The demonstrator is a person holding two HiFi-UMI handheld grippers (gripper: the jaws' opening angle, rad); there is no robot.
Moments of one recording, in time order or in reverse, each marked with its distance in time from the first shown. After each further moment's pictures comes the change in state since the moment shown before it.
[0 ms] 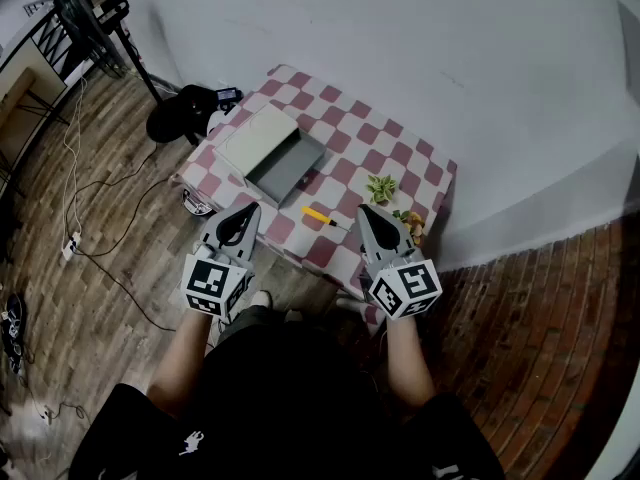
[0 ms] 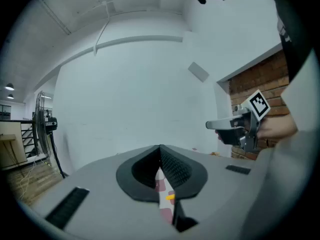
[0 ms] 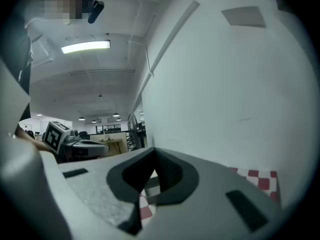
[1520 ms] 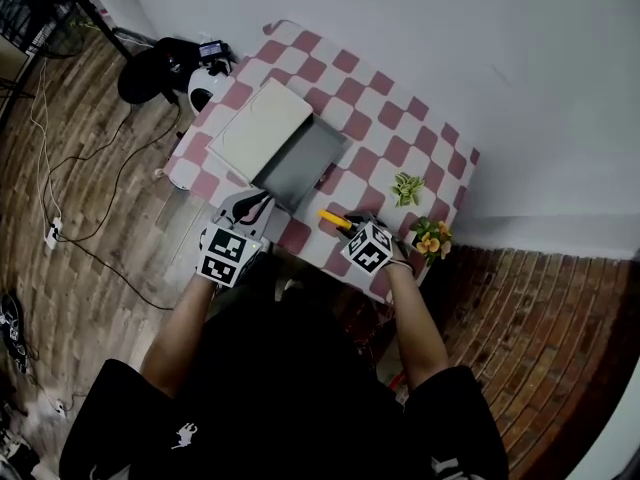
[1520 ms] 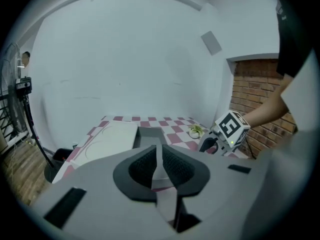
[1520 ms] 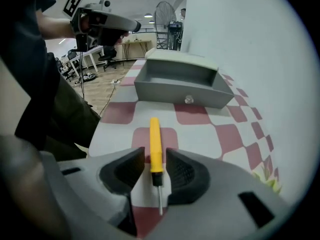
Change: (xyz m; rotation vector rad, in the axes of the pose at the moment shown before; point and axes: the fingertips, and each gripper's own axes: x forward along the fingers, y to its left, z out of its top) left arm 0.116 0.093 -0.151 -0.074 0.352 -0.234; right arm 0.115 -0.039 -0.304 -0.456 1.093 0.283
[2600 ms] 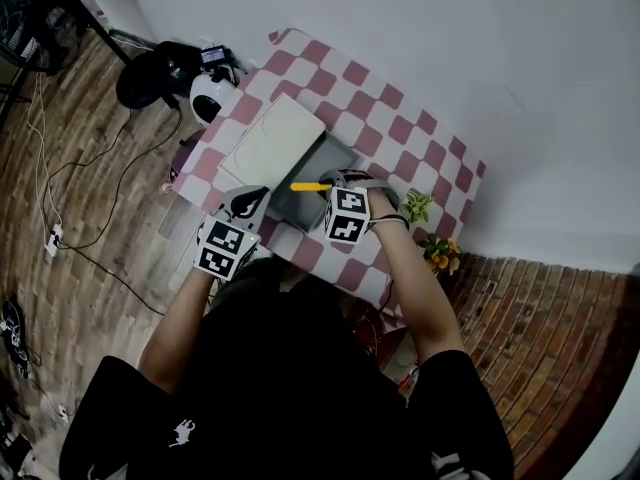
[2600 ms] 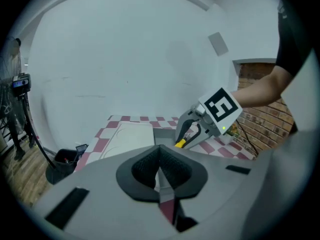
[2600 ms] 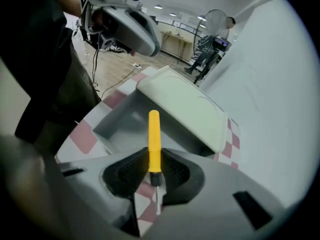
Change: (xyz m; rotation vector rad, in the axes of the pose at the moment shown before) left arm 0.013 0.067 0.010 -0.011 0.023 -0.006; right arm 0.006 -0.066 0.157 -0.530 0.055 -0.051
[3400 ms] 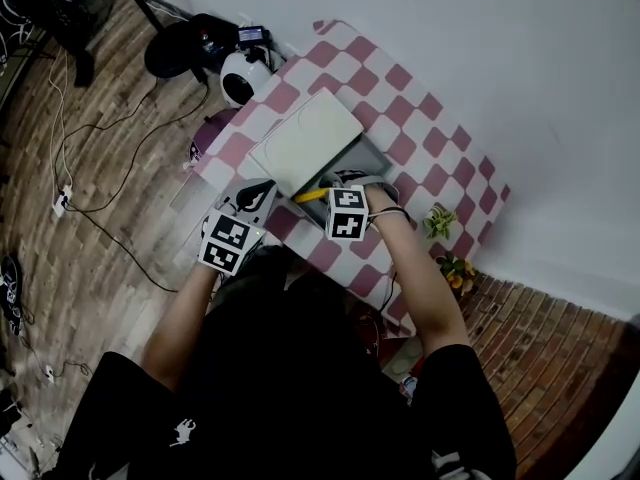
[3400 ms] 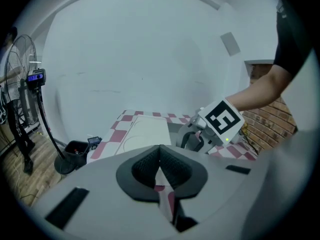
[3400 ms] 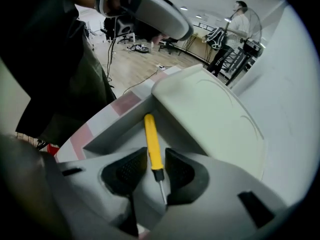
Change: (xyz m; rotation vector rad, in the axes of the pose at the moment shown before) left arm -0.022 0.038 -0.022 -0.070 0.016 0.100; right arm 0.048 0.028 0.047 -0.205 -0.038 0.205
